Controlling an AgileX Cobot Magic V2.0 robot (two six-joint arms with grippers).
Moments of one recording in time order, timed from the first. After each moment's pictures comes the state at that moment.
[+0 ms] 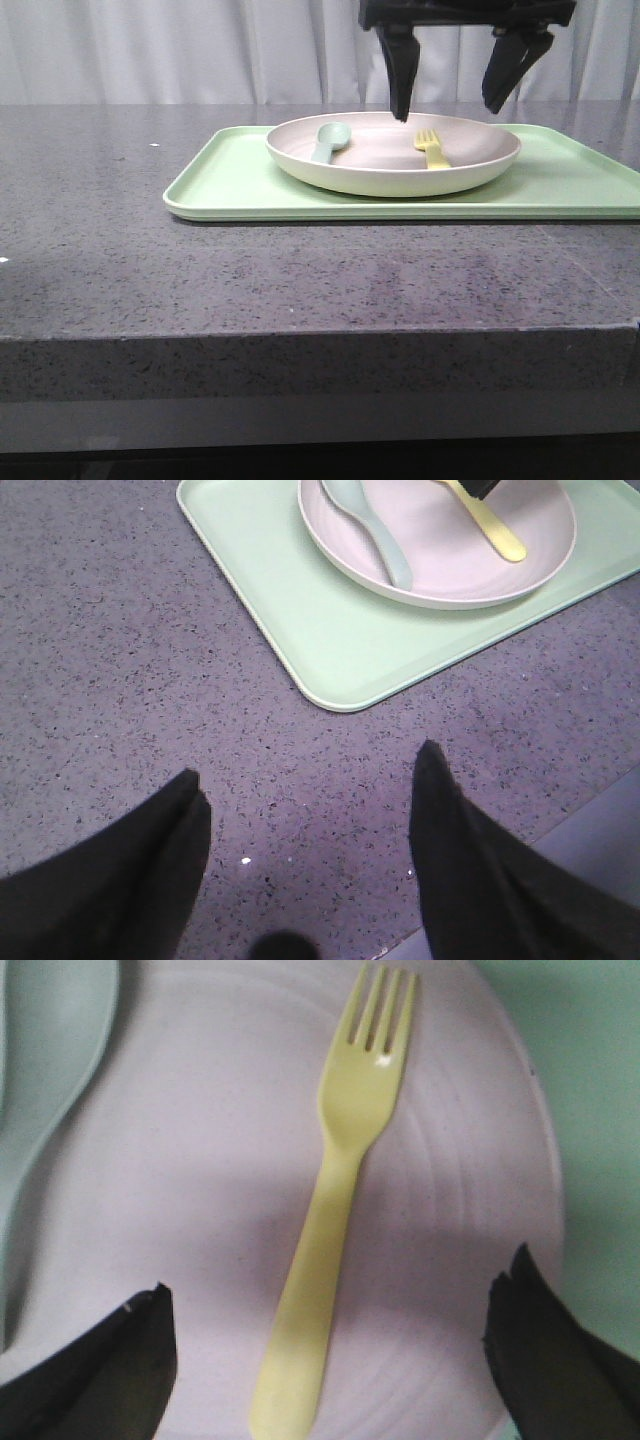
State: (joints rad) left arm -0.19 0.88 -0.92 -0.46 0.85 0.51; right arm 0.37 1.99 -1.93 -0.06 1.22 0.31
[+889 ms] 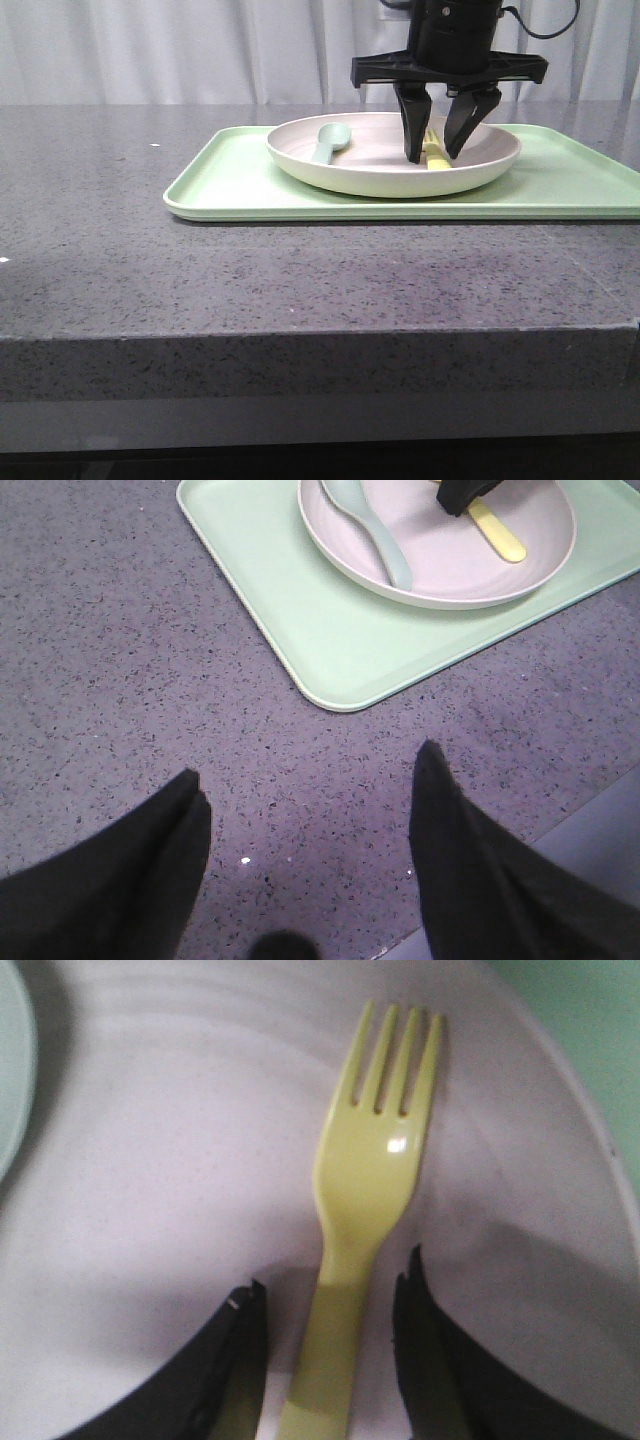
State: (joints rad) left arm -0.19 0.88 -0.92 -0.46 0.85 0.51; right arm 0.36 2.10 -1.95 -0.06 1.14 0.33
